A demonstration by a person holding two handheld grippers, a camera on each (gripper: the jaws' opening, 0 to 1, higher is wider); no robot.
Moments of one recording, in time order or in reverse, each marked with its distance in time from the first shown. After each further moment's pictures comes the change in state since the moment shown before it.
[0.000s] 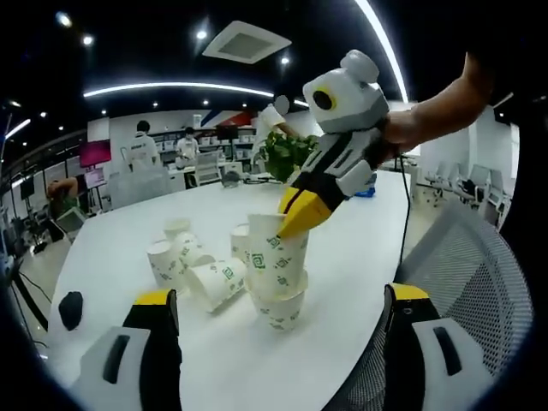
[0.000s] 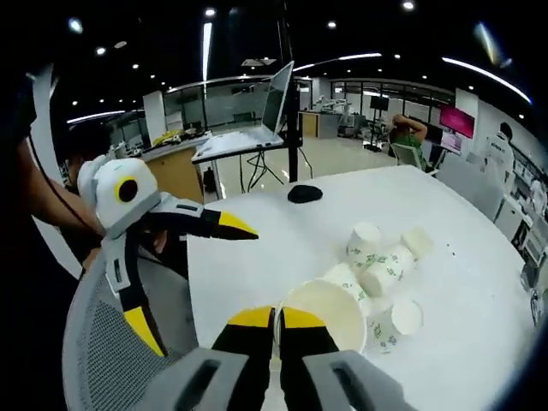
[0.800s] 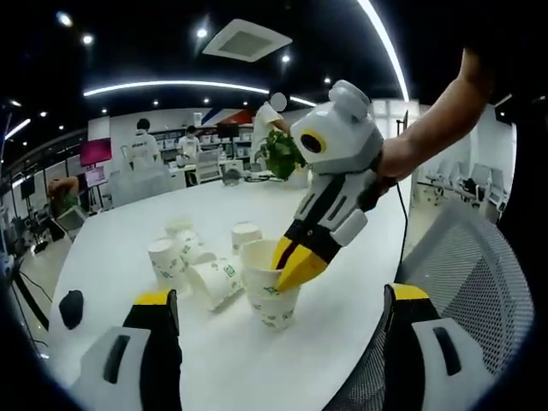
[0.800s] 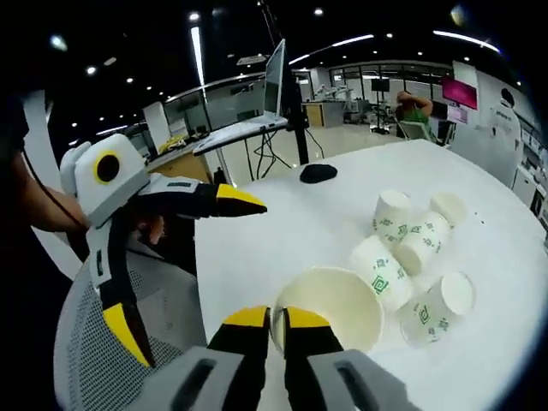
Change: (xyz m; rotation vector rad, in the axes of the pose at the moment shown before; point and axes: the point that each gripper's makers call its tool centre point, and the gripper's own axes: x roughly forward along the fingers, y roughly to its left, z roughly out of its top) left arm 0.001 0.003 -0.003 -0.001 0.013 0.007; right arm 0.039 0.010 -0.028 0.099 0.023 0.097
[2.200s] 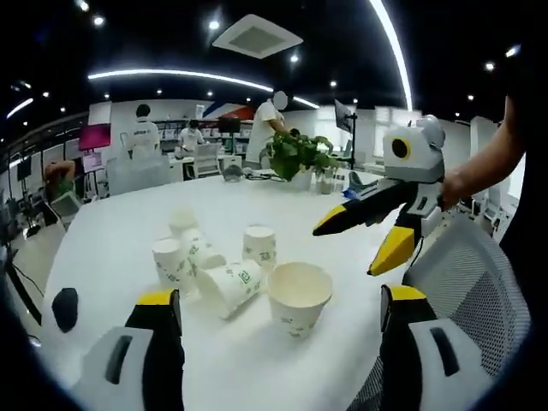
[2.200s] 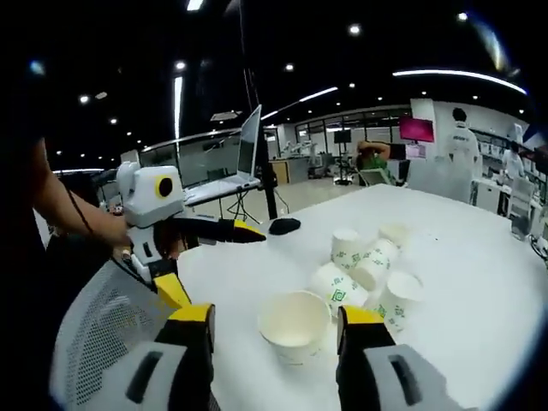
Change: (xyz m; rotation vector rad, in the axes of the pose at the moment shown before) left arm 0.016 0.034 0.016 -0.056 0.012 -0.040; right arm -0.068 -0.002 0.008 0.047 -0.348 -0.208
